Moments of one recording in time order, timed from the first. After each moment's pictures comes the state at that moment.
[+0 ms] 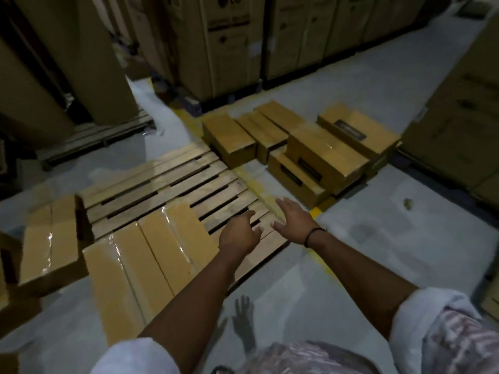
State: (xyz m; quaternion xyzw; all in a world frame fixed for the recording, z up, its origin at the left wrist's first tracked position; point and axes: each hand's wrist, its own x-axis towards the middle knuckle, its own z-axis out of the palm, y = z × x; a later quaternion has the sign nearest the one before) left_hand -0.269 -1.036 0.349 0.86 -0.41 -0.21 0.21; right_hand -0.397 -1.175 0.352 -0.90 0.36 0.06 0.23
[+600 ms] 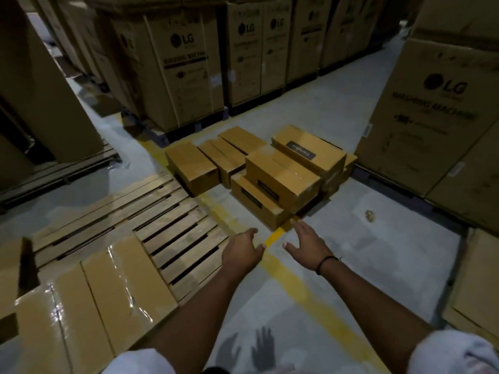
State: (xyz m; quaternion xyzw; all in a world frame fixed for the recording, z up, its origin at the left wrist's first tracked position) left_hand -0.464 -1.215 0.368 0.83 -0.46 -0.21 0.22; right_hand -0.635 -1.338 0.353 -0.85 0.46 -0.01 0.26
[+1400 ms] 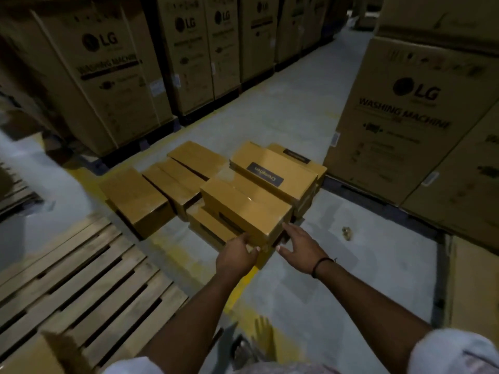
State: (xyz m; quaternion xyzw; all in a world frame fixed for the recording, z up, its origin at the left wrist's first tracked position) left_hand -0.398 -1.573 0.342 0.80 -0.50 -0.27 0.19; right_hand -0.583 -1.669 0.333 -0.81 0.51 -0.01 0.29
